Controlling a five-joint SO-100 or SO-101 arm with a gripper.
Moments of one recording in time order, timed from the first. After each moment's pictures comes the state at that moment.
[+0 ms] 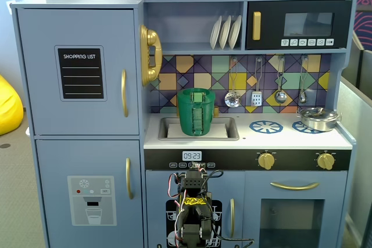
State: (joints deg) arm 0.8 182.6 170.8 77.8 -88.9
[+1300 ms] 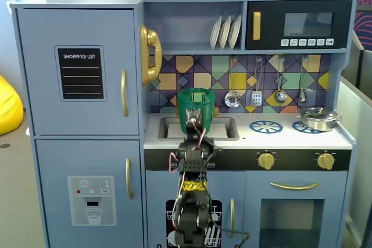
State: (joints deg) arm 4.5 170.9 141.7 34.4 -98.6
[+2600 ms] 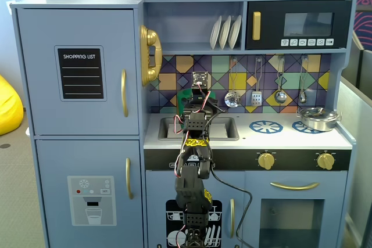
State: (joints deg) arm 6.2 130.1 104.2 21.0 -94.6
